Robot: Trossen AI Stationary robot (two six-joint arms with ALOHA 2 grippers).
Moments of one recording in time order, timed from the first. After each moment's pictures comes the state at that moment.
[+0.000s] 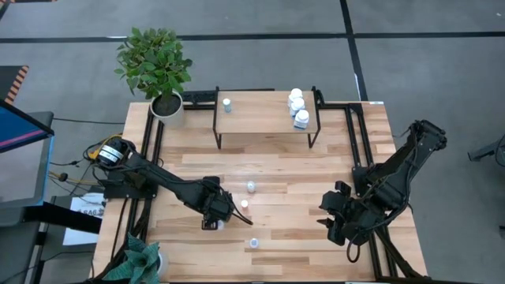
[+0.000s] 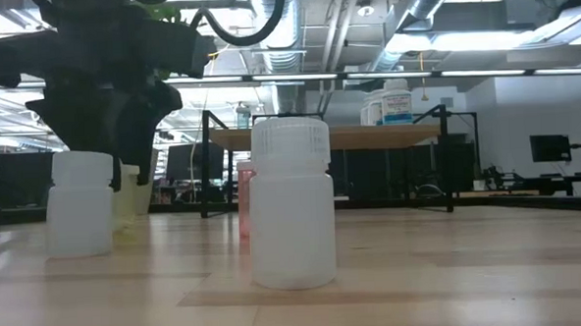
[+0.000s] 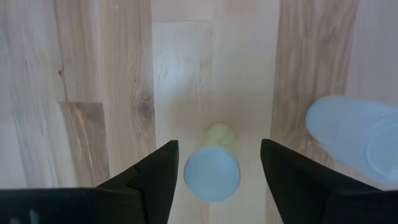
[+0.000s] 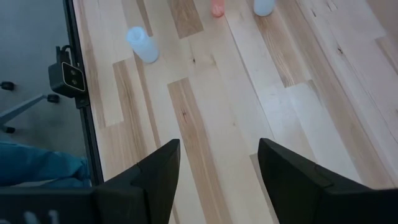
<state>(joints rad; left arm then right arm) -0.39 1.72 1.13 -0.85 -0.19 -0.38 0.82 1.31 1.24 -1.04 0.45 1.07</state>
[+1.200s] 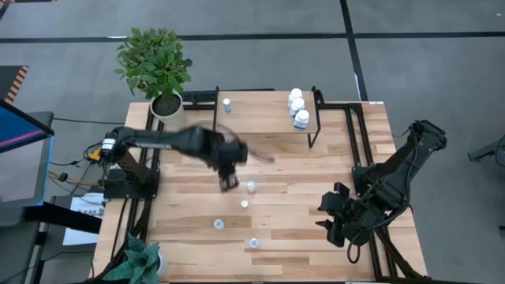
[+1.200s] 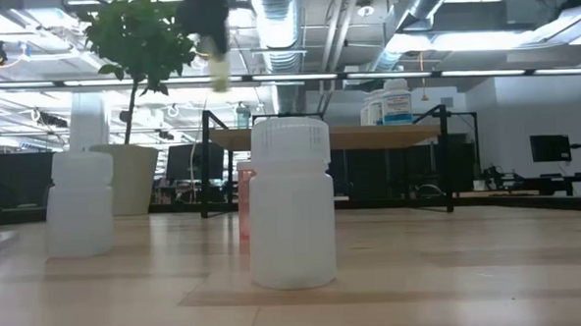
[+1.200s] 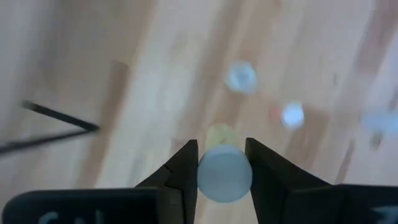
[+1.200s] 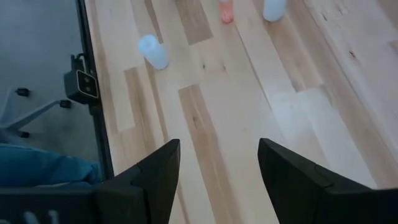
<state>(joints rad) -0.04 1.70 1.72 -1.29 -0.12 -0.37 0.82 1.31 1.24 -0.99 0.45 1.07</state>
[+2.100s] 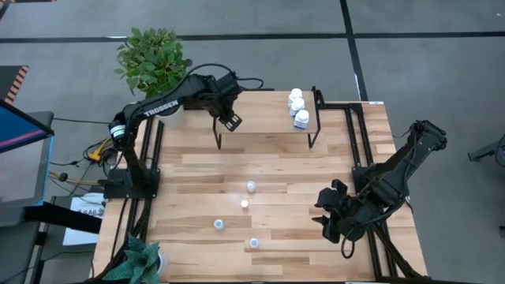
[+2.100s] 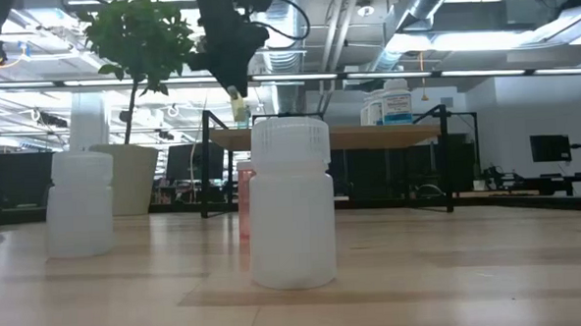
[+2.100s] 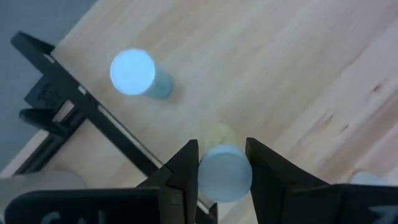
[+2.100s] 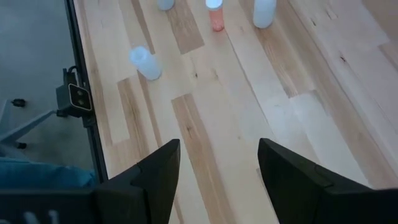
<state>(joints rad) 0.47 1.78 1.83 -1.27 -0.14 -0.27 0.77 1.31 1.24 -0.99 0.45 1.07</state>
